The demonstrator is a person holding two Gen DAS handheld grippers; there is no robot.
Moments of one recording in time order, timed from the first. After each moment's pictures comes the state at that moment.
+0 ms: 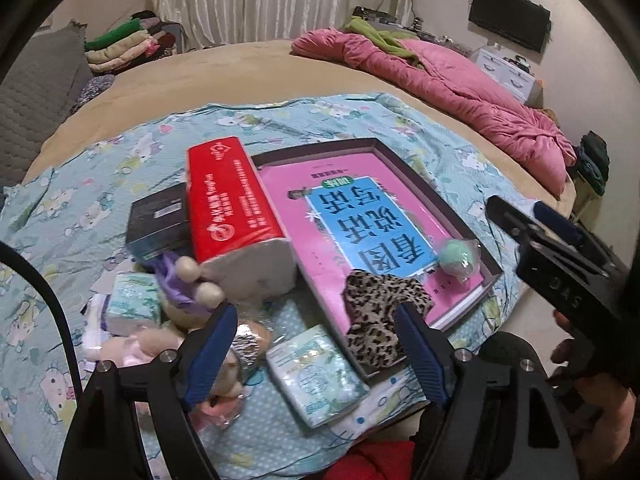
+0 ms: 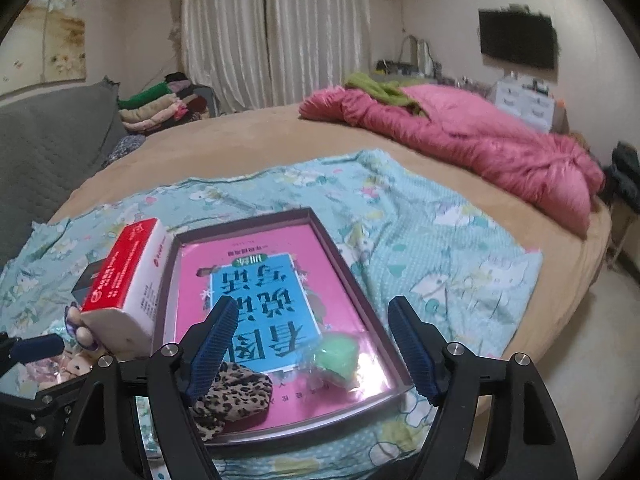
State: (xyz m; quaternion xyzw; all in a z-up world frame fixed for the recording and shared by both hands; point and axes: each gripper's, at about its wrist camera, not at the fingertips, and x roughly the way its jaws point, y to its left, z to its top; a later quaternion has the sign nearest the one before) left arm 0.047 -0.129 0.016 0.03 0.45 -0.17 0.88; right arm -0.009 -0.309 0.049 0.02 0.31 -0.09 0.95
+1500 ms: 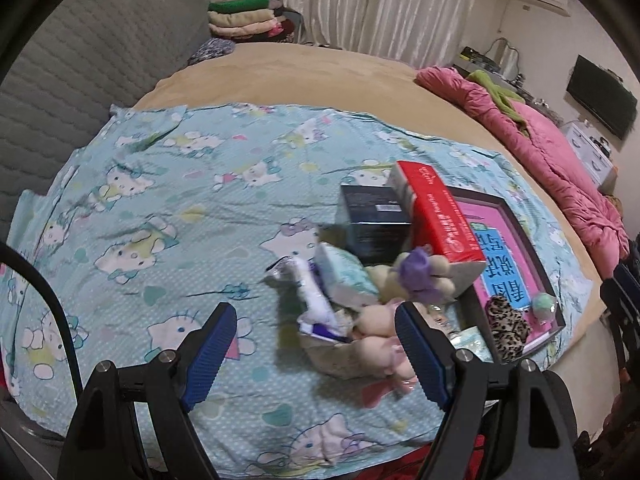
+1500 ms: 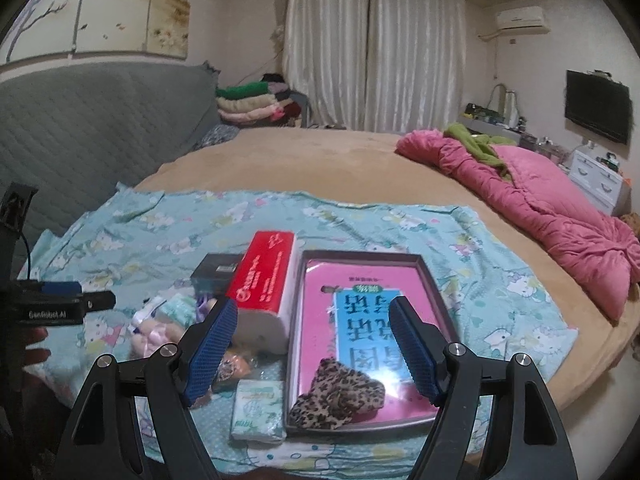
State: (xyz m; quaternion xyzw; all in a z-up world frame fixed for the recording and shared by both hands) left arm 0.033 0.057 0.034 -0.07 0.45 -0.02 0.89; right arm -0.040 -0.199 0.102 -0.05 0.30 0.07 0.95
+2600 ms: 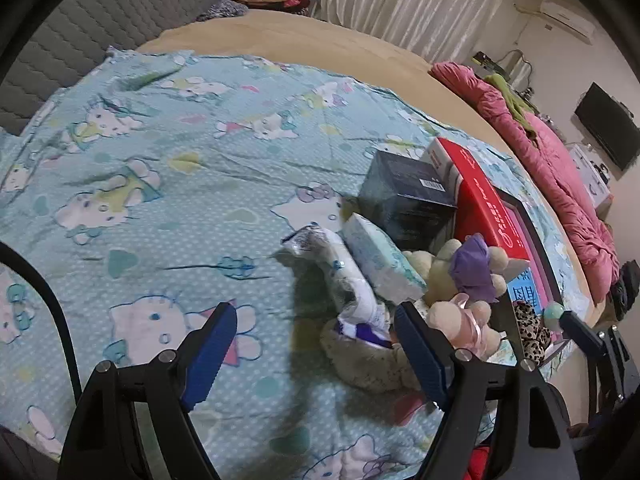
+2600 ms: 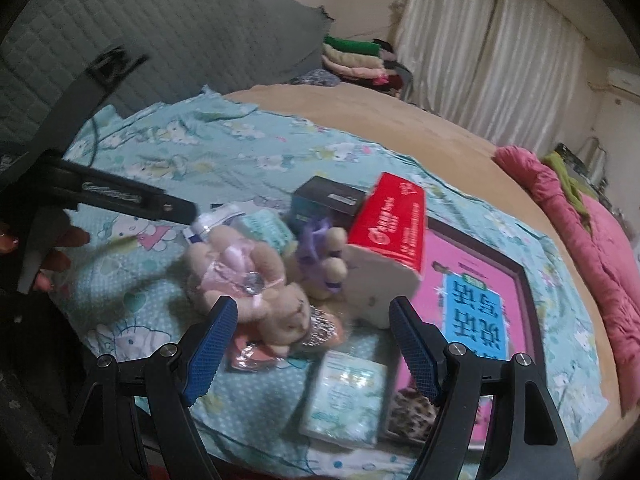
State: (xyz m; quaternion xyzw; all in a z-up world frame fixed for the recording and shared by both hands) left arm 0.063 0.088 -0.035 -0.14 0.48 -0.04 0.87; right arm -0.026 -0.097 0.009 -0.19 0.34 0.21 0.90
